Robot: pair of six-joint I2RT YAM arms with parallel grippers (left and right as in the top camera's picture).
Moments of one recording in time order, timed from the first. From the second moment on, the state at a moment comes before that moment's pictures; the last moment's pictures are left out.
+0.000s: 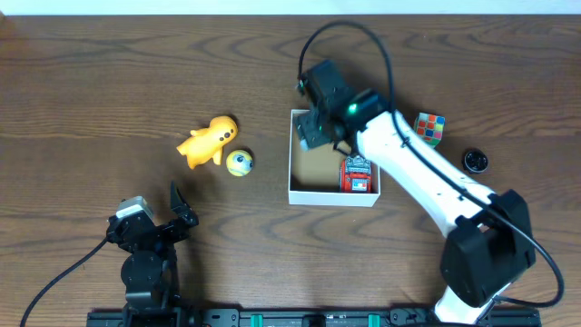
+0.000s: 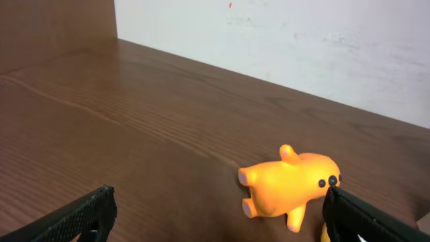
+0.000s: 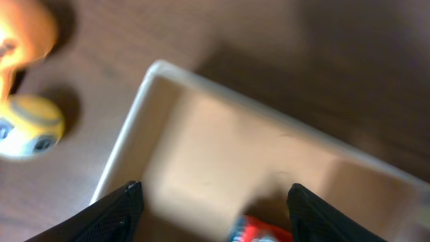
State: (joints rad) left arm 0.02 0.01 0.10 -0.27 -0.24 -0.22; right arm 0.58 1.86 1.60 -0.86 0.12 0.25
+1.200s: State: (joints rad) left arm 0.02 0.01 0.10 -0.27 -0.24 -0.22; right arm 0.01 2.12 1.82 -1.18 0.24 0.40
